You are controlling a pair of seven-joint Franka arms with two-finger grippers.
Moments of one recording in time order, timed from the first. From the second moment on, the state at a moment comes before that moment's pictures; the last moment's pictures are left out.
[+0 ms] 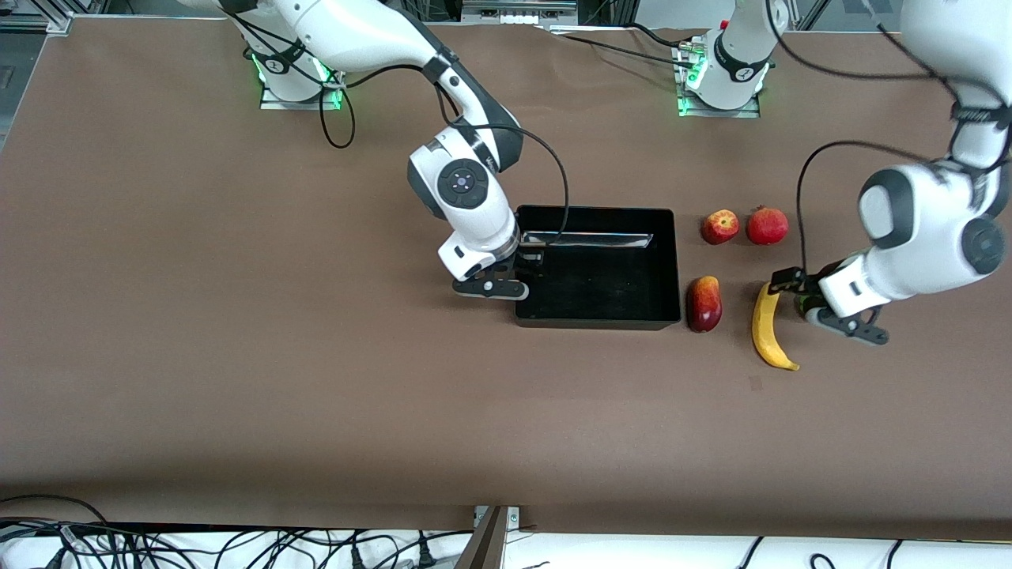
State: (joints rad) left arm 0.06 0.30 0.03 -1.93 -0.19 2.12 0.48; right arm 0.78 0.77 -0.02 -1.40 0.16 2.31 0.79
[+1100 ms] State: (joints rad) left arm 0.01 -0.22 0.00 -1.81 0.00 1.56 0.19; right arm 0.75 0.65 -0.19 -1.37 0.16 2.08 0.68
